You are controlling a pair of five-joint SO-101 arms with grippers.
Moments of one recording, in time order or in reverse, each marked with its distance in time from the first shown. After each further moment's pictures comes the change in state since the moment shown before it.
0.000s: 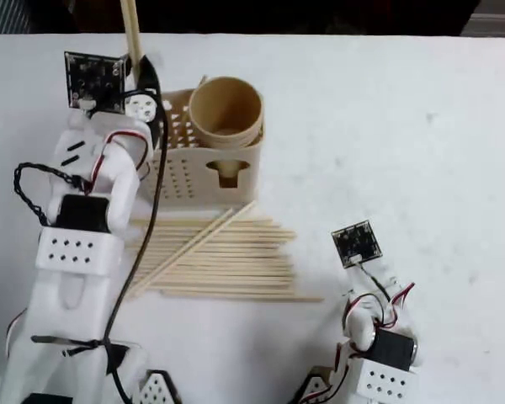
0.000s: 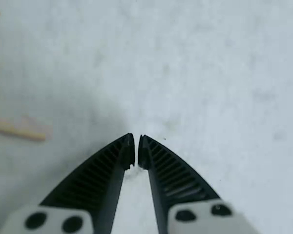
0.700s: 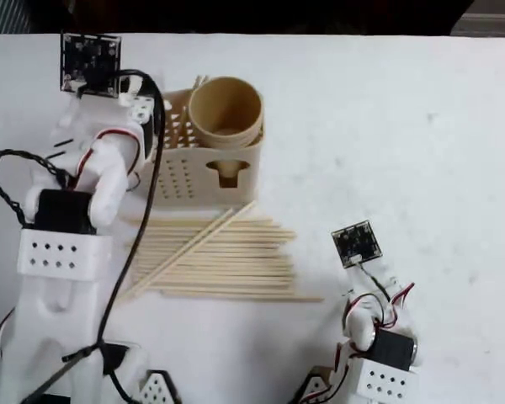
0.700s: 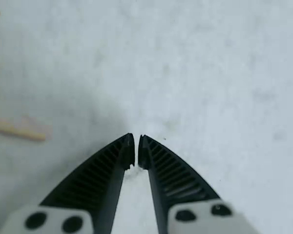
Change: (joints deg) left arm -0.2 0.0 -13.1 26.5 0.0; right arm 0.0 0.0 0.0 0.0 0.0
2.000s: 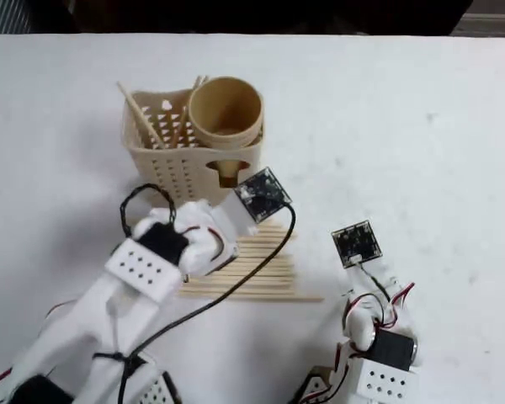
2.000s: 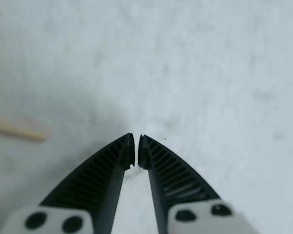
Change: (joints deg) left arm 25.5 2.7 27.6 11.3 -22.9; right arm 0.0 0.0 0.0 0.0 0.0
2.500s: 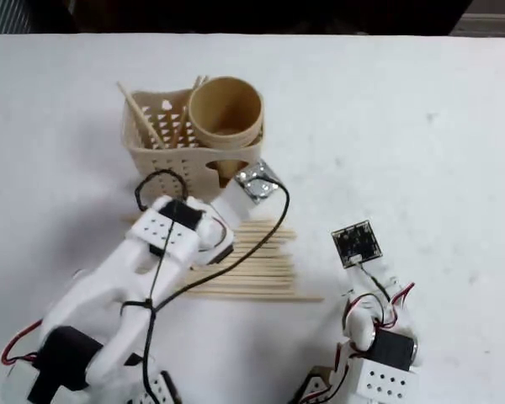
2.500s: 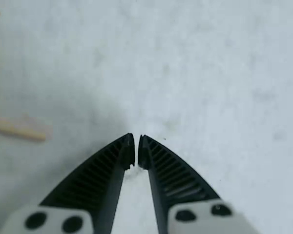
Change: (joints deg) left arm -4.0 18.5 -5.4 -2.5 2.9; right arm 0.0 0.0 0.0 0.0 0.0
